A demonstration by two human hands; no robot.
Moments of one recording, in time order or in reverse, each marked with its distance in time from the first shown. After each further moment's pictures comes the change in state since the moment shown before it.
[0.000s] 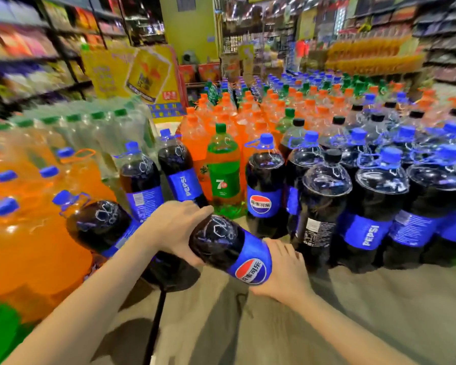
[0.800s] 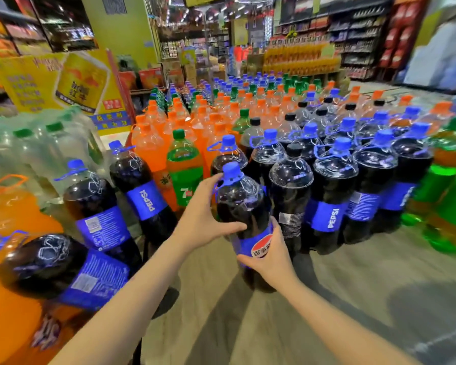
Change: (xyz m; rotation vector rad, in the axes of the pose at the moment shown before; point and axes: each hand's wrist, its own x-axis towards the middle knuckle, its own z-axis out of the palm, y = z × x) left_hand 0.081 0.053 0.022 -1.007 0.415 -0.049; right_hand 0.015 0.009 0.002 0.686 0.316 0.293
